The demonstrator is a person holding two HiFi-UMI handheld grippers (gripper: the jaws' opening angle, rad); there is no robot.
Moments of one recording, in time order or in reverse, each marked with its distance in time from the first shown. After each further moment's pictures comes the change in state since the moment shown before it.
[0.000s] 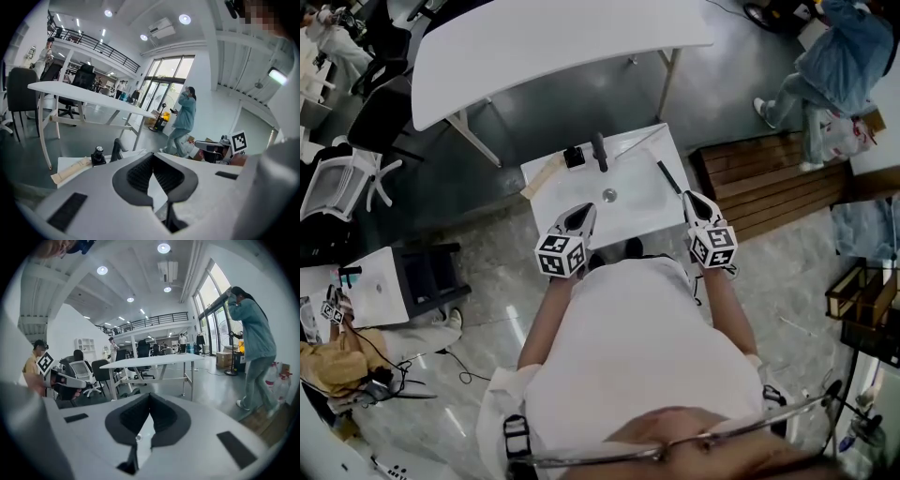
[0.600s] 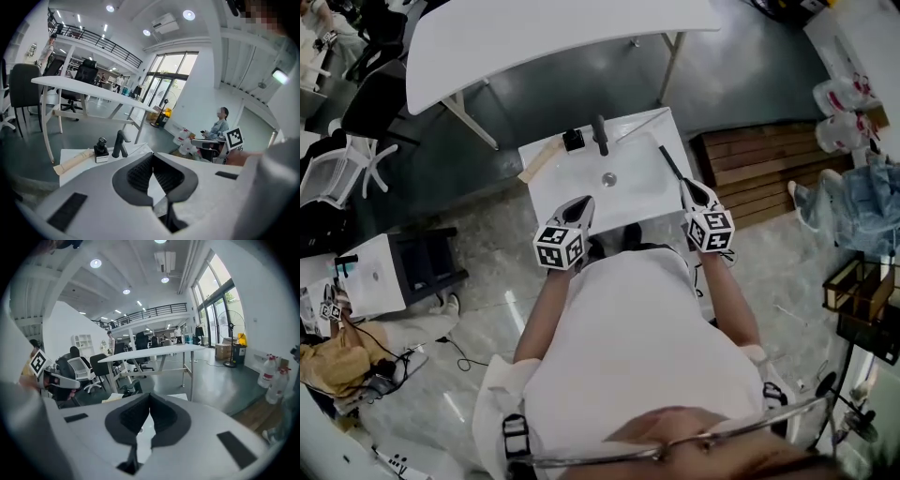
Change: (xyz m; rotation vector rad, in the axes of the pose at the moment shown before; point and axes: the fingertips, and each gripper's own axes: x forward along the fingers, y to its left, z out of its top) left arm -0.006 0.006 -0.027 -0.028 0.053 0.019; right arm 0.018 0.001 -0.028 0.035 0.104 -0.003
